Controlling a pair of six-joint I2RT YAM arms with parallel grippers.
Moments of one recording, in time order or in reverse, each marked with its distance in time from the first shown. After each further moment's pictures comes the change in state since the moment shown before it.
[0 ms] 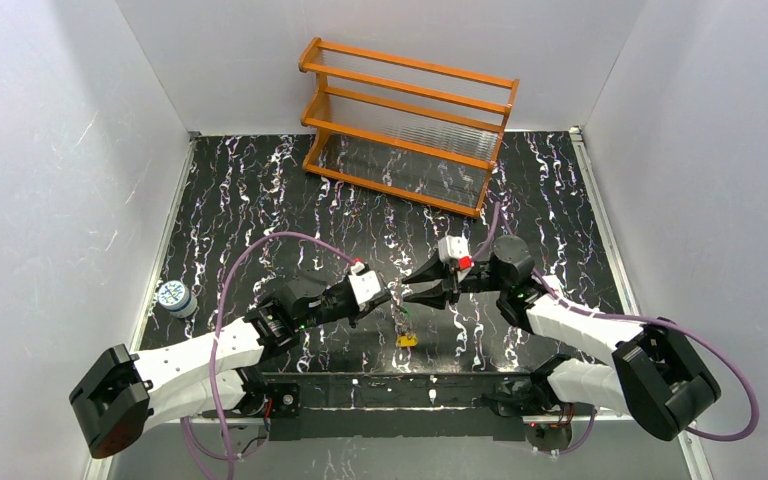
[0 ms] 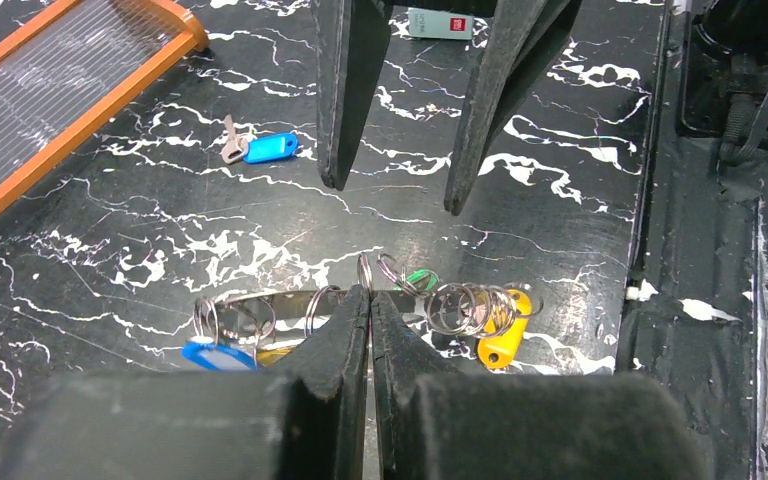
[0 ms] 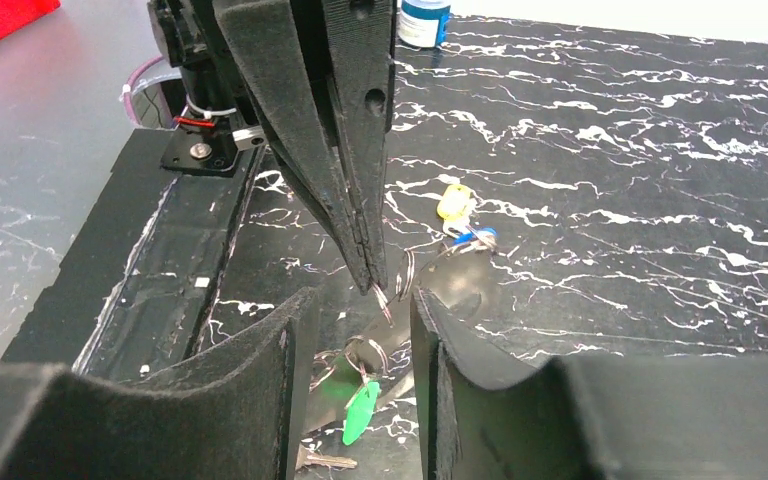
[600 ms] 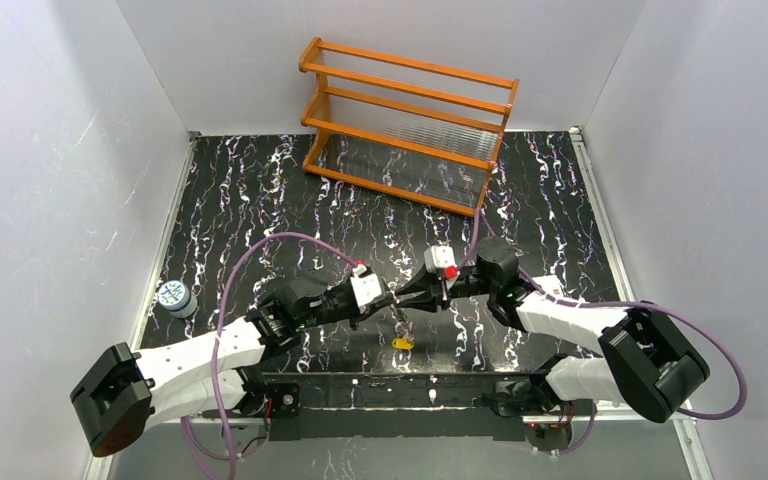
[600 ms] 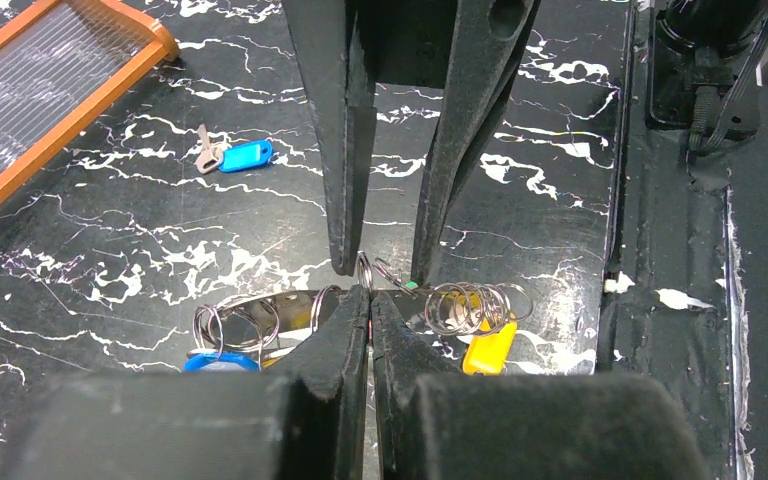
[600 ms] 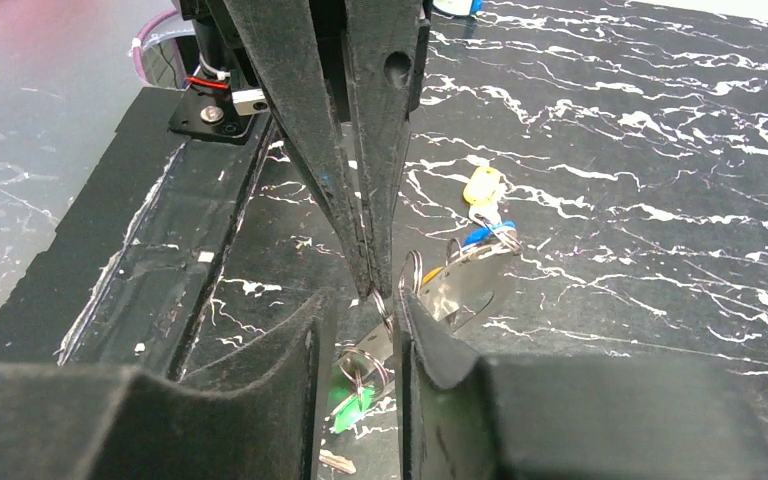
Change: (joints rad) left arm 0.000 0.012 0.000 0.008 0.059 0.008; right arm 0.058 0.090 0.014 -0.023 -0.003 -0.114
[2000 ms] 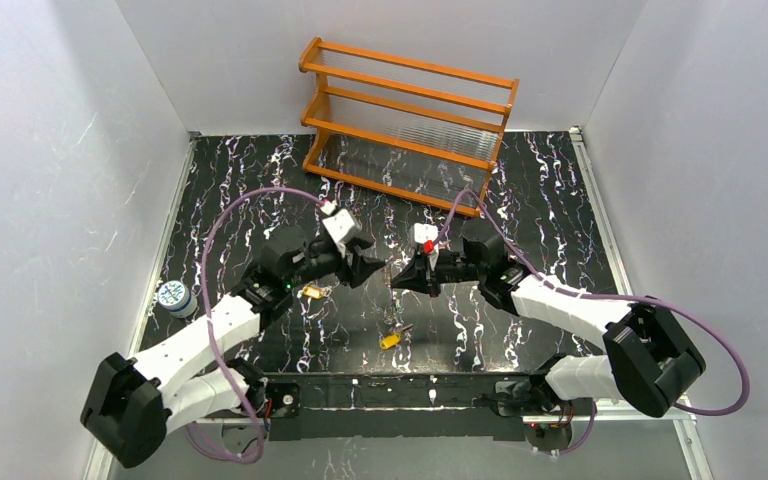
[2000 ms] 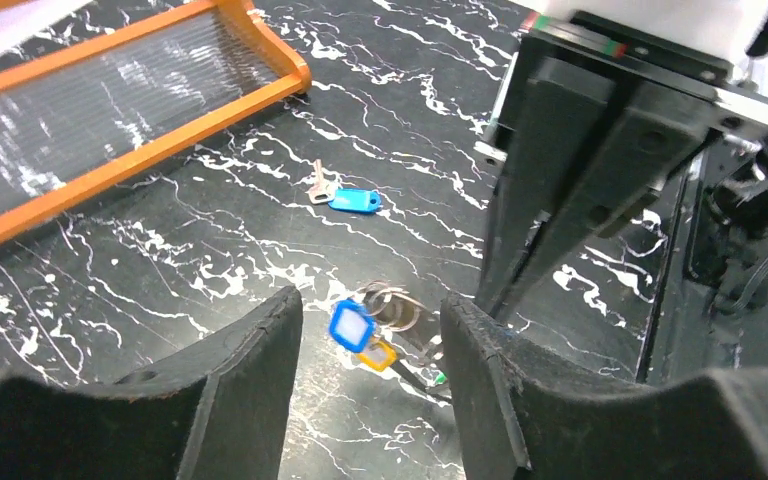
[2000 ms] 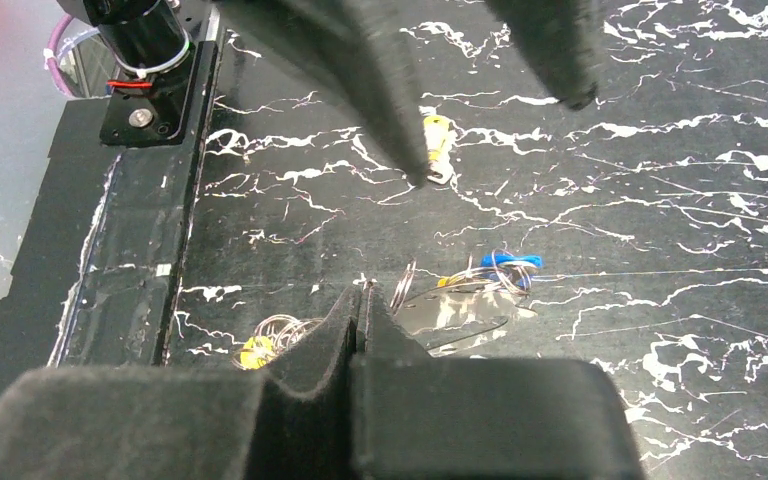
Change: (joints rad) left arm 0.224 0.018 0.195 -0.103 0.061 -0.170; right arm 0.026 0.023 0.177 -0.330 0.179 -0.009
